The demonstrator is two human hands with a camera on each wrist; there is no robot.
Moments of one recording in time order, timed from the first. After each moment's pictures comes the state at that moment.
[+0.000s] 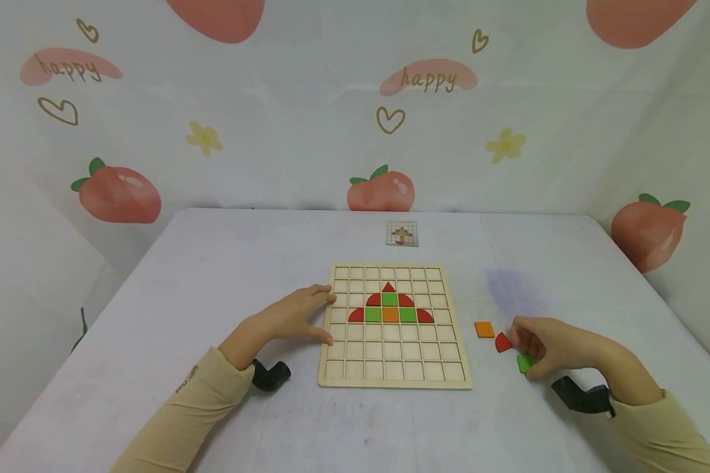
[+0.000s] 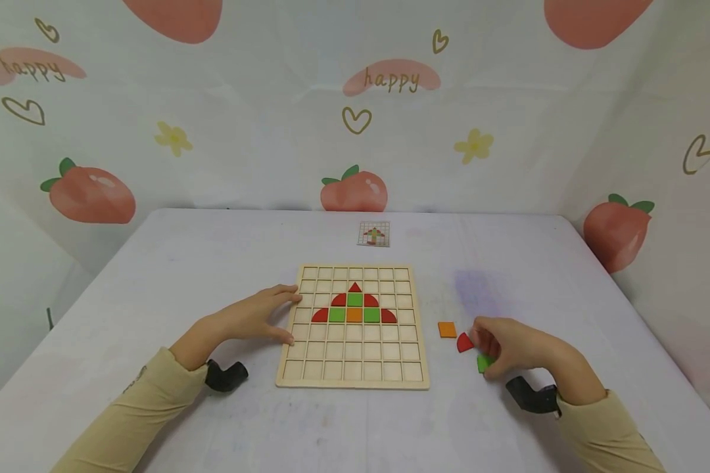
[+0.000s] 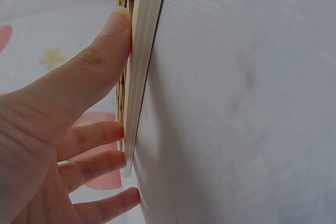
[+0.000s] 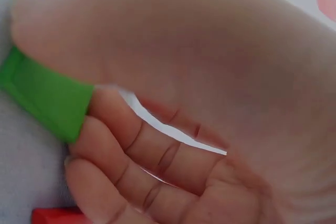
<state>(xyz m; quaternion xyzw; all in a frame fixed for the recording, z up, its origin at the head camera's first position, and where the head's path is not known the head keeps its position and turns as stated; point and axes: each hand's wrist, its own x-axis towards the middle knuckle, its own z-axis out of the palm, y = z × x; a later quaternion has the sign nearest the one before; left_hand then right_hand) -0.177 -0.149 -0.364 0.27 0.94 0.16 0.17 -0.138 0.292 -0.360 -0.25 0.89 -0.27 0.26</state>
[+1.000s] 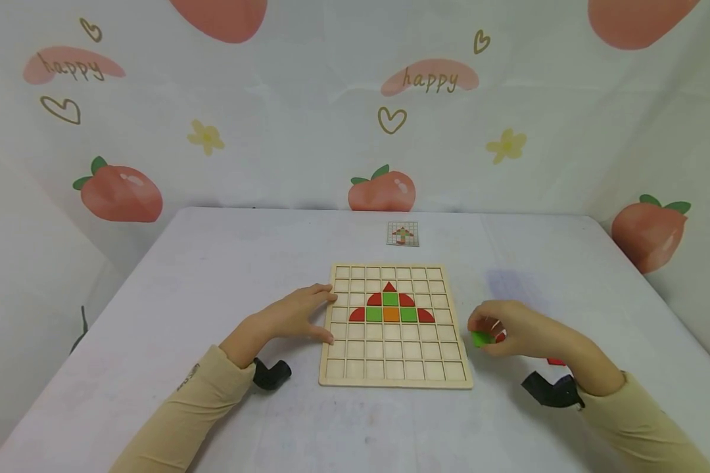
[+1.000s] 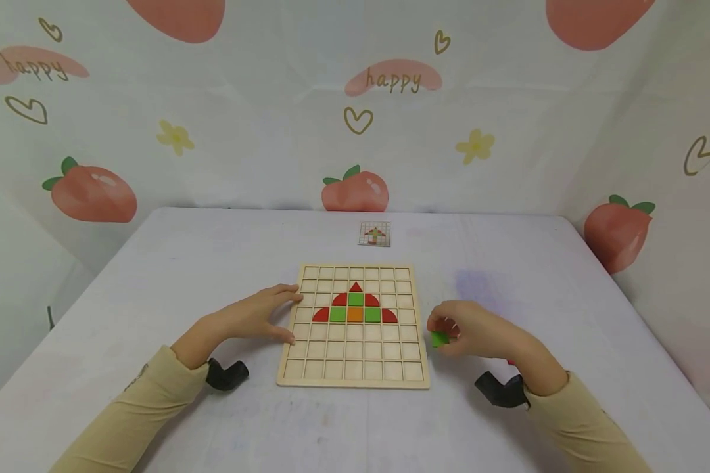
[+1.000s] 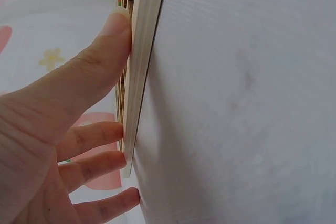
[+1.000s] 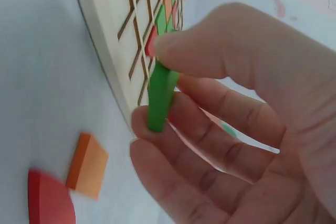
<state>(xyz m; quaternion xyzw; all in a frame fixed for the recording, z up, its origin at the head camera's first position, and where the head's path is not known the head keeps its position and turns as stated) -0.178 -0.149 -0.364 0.27 0.94 0.15 0.17 -0.145 0.238 -0.339 -0.32 0.89 -0.27 0.16</state>
